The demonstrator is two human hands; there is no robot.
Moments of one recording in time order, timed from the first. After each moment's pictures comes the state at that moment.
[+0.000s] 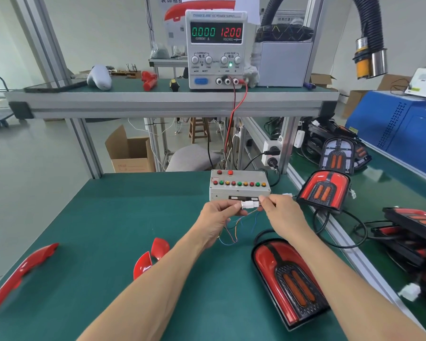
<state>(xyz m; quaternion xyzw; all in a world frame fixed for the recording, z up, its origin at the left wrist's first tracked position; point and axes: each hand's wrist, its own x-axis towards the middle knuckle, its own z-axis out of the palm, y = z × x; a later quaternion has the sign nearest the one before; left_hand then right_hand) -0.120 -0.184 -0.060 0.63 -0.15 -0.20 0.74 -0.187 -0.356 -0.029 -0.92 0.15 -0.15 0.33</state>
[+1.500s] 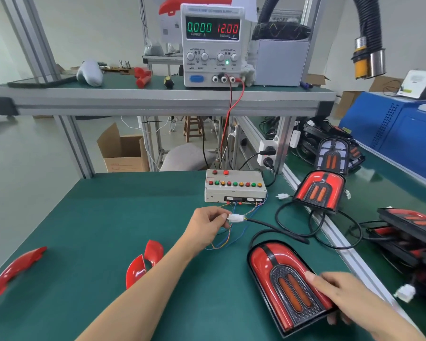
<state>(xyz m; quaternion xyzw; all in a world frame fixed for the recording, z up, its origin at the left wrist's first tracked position) -0.112 -0.168 -0.082 0.75 -0.20 -0.11 0.62 -0.337 -0.409 -0.058 -0.87 0.25 0.13 0.41</state>
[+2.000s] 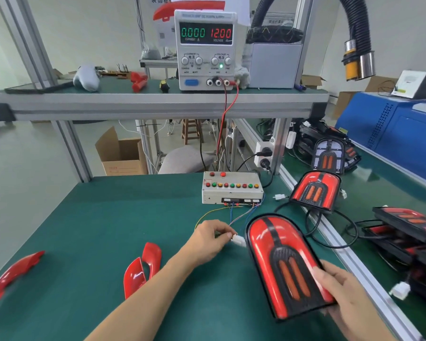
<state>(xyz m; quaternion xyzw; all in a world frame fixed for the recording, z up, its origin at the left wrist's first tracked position) -0.127 -0.167 -0.093 0.84 -0.28 -0.11 0.46 -0.346 -0.389 -0.075 -0.69 0.18 -0.07 0.70</state>
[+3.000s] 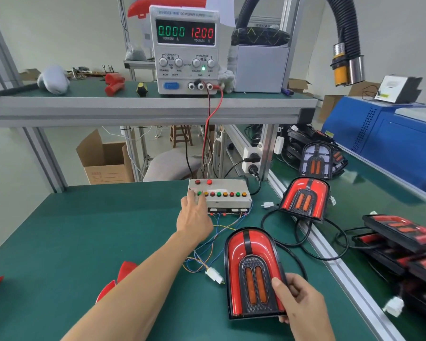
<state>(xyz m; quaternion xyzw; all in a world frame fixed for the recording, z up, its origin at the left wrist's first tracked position) -0.056 -0.221 -0.077 0.96 -0.22 0.06 0.18 -0.305 -0.358 -0.109 -0.72 0.28 -0.16 0.61</state>
